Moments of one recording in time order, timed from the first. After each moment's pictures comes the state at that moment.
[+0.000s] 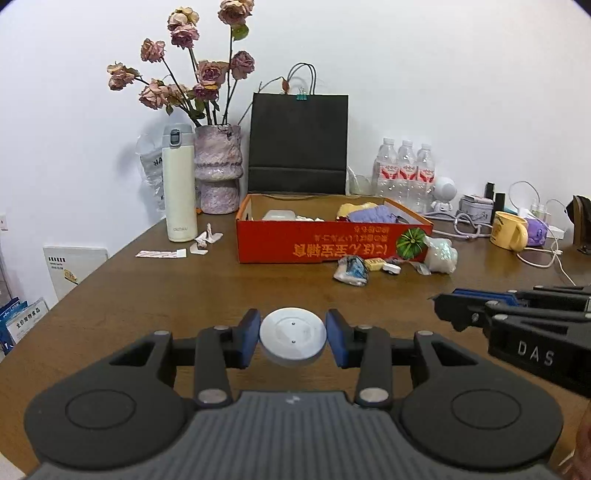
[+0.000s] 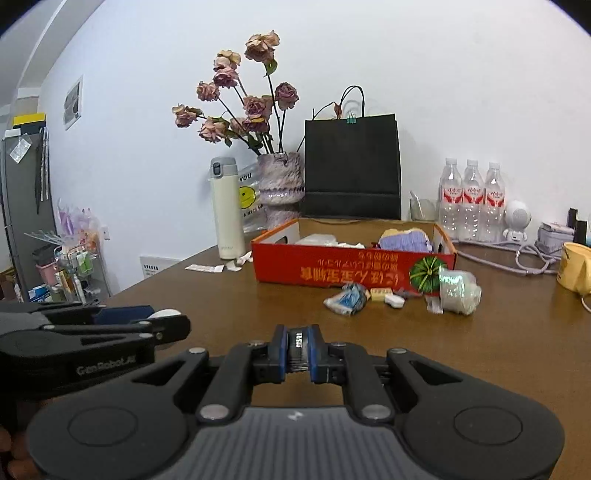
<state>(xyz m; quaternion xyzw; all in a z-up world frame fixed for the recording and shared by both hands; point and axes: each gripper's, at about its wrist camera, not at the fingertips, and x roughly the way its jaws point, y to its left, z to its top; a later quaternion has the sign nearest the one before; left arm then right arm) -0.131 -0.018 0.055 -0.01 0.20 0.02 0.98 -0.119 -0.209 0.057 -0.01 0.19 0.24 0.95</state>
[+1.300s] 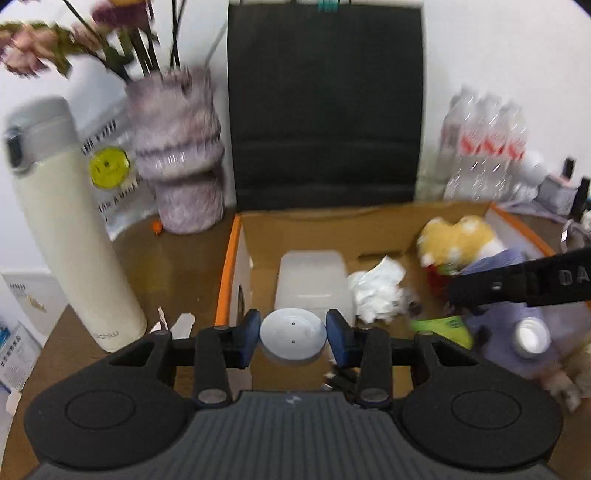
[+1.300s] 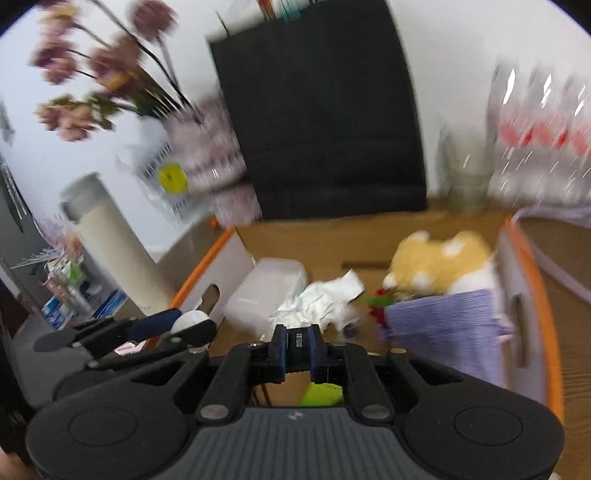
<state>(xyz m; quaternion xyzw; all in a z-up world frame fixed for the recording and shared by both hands) 0.237 0.036 0.067 0.03 0.33 0.01 0.94 0.270 -0.151 0.089 0.06 0.40 0.27 0.87</state>
